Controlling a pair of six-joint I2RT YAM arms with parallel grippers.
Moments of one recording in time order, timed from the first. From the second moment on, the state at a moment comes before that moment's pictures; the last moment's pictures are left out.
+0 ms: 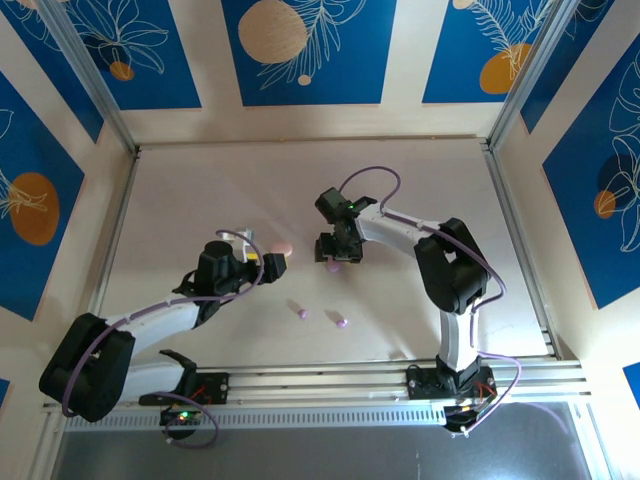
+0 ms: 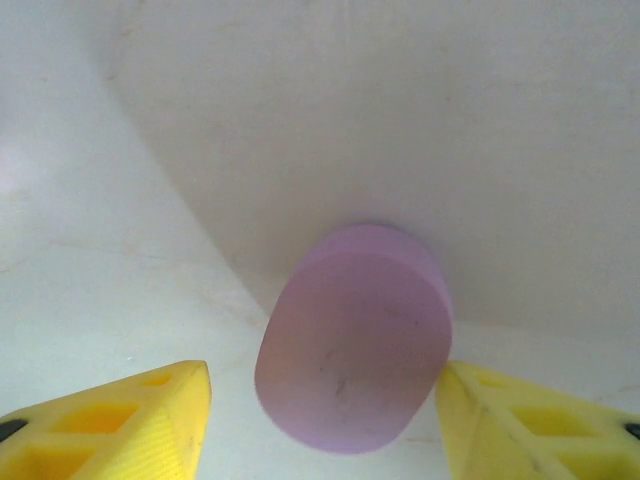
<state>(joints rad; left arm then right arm) -0.47 1.21 0.37 0.36 0.23 -0.52 0.65 1.93 1.38 -0.80 -0.09 0.62</state>
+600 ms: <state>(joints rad) -0.47 1.25 0.39 0.36 0.25 -0.52 0.67 1.94 1.42 -0.84 0.03 0.60</state>
